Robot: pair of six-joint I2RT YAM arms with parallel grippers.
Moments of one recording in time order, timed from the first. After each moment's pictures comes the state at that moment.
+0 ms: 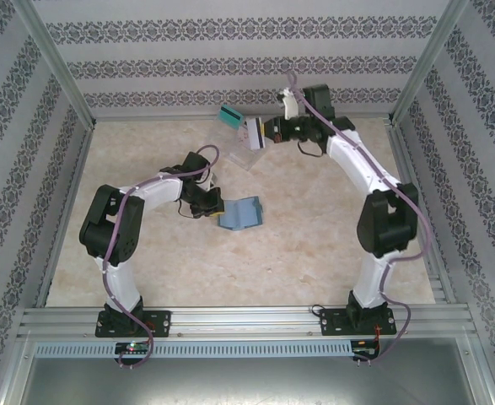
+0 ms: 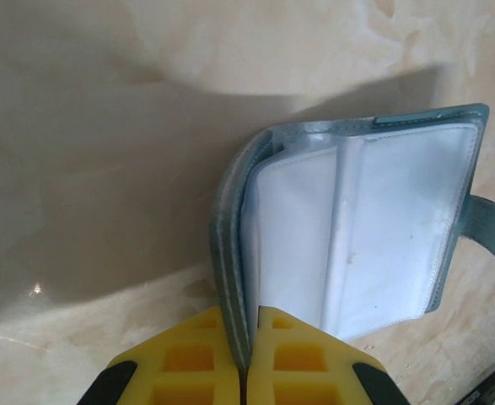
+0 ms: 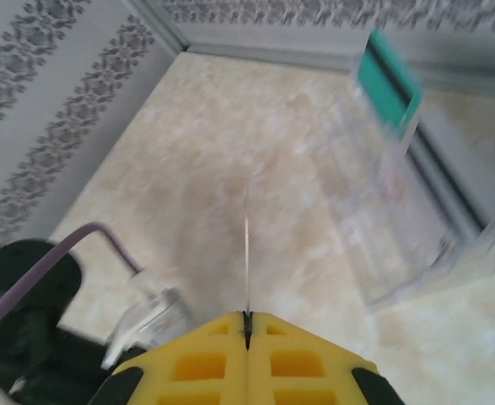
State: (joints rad) left arm -0.35 1.87 1.18 -0.54 0.49 -0.58; right arm 0.26 1.86 1.66 -0.44 -0.69 0.24
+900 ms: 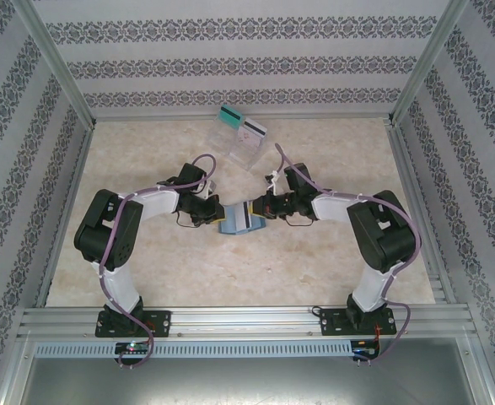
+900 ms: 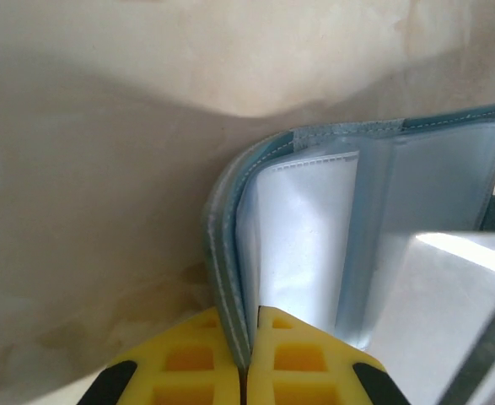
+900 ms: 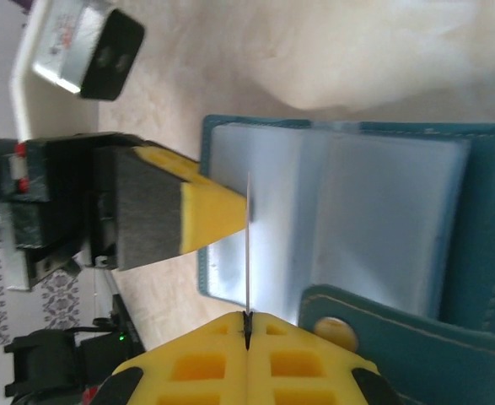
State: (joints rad) left arm -0.35 1.83 1.01 -0.33 0.56 -0.63; right arm 0.41 1.79 0.89 0.07 -0.82 0.68
